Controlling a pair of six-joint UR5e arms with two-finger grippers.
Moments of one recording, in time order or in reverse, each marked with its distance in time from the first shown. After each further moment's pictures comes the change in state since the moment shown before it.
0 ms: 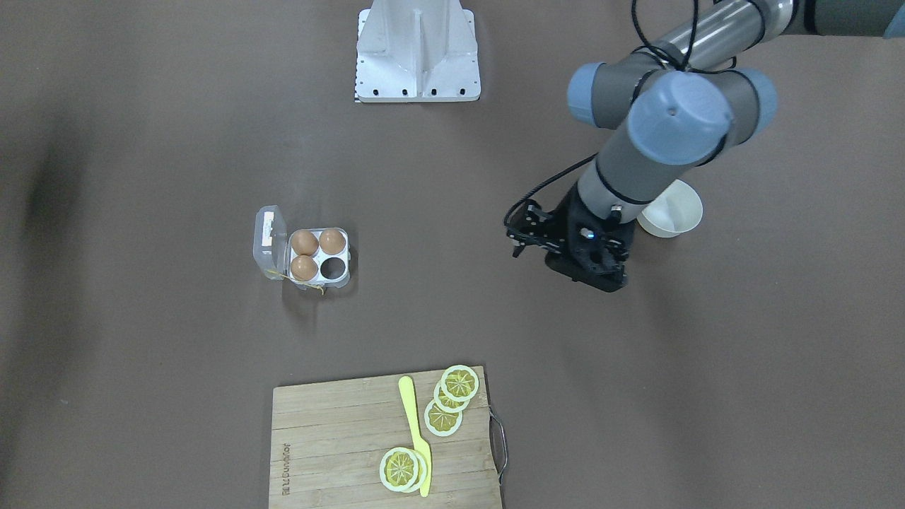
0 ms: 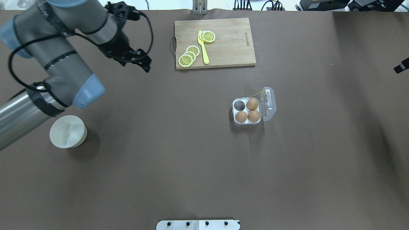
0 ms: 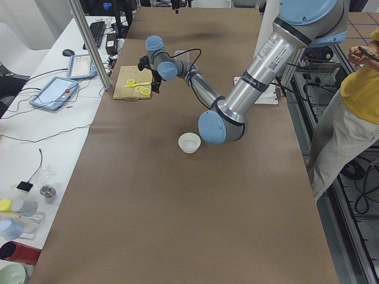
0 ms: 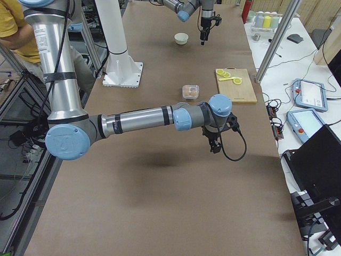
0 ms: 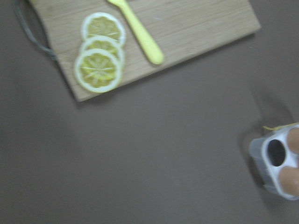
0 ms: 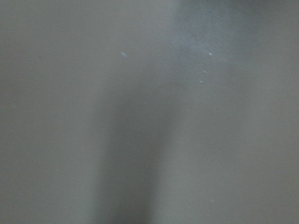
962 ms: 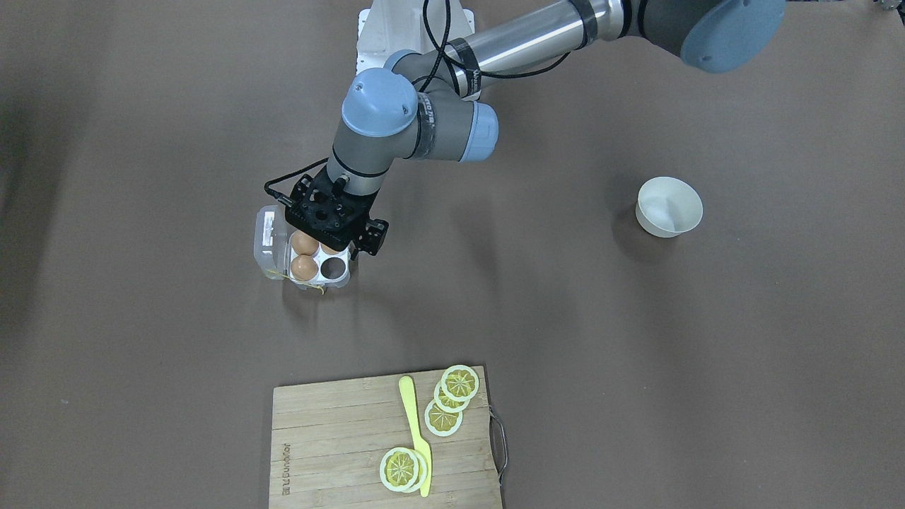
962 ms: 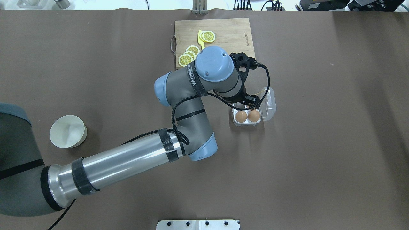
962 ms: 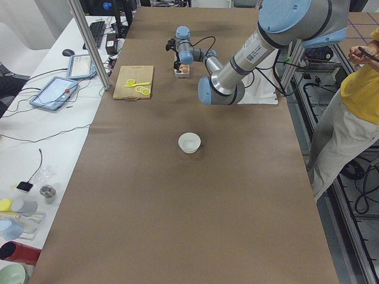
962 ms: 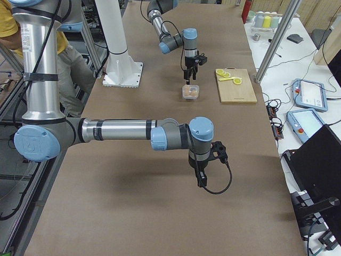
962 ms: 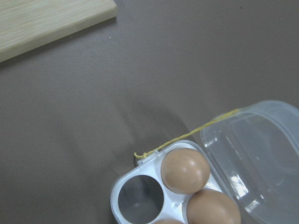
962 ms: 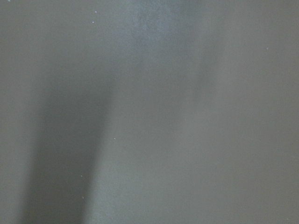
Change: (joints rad) left arm 0.398 -0.470 0.469 -0.323 0.300 -0.267; right arm 0.158 -0.167 0.011 0.004 -0.199 -0.084
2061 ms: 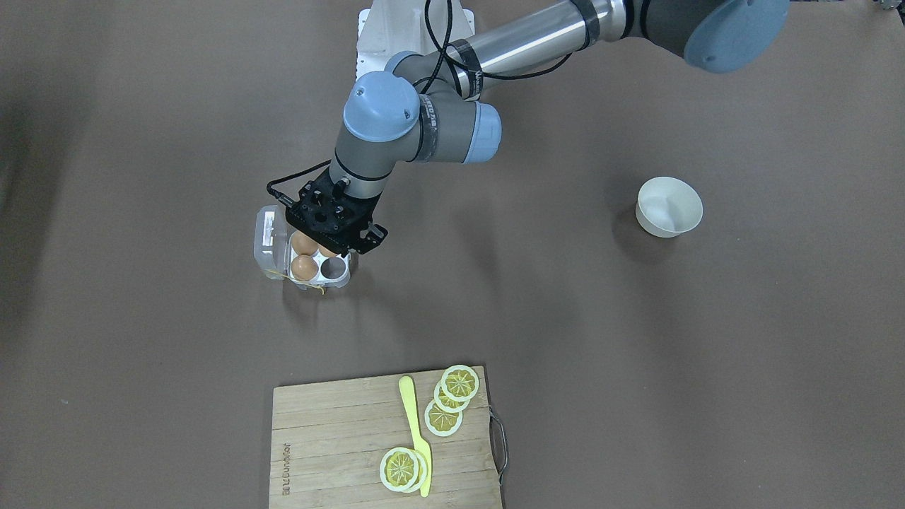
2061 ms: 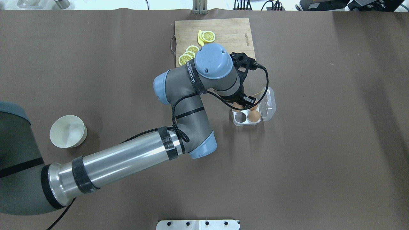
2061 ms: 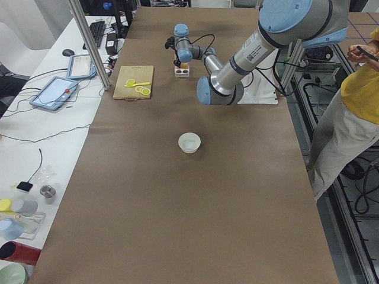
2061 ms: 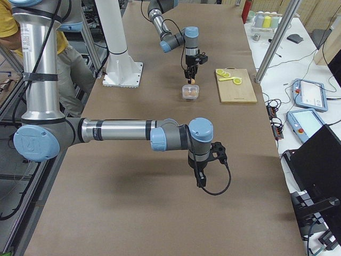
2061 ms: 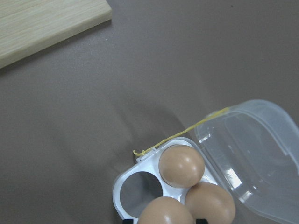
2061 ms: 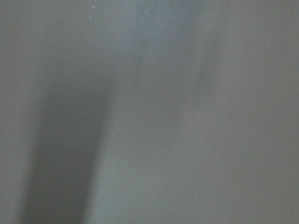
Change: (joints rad) left arm 0.003 -0.016 0.049 -0.031 -0.002 0.076; right arm 0.003 -0.011 -0.006 0.001 -0.002 0.001
